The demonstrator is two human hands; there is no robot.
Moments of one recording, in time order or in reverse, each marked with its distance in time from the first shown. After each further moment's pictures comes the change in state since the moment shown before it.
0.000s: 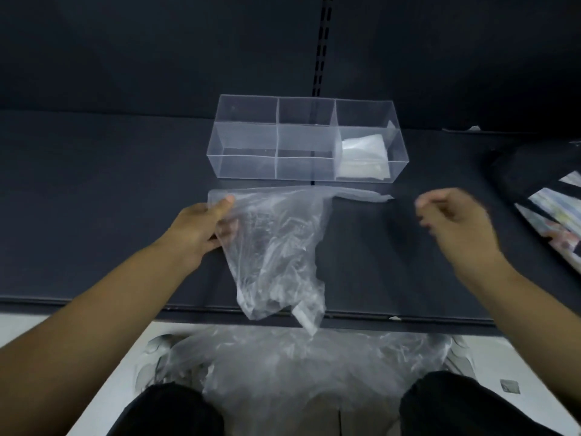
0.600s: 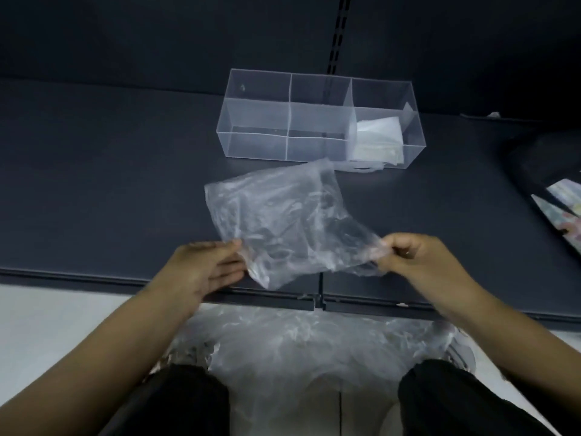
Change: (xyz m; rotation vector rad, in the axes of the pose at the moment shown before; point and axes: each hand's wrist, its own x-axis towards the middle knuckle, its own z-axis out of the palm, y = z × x) left_hand -0.044 -0.056 -0.017 -0.166 -0.029 -0.246; right_hand -0.058 0.000 0.027 0.071 -0.538 0.056
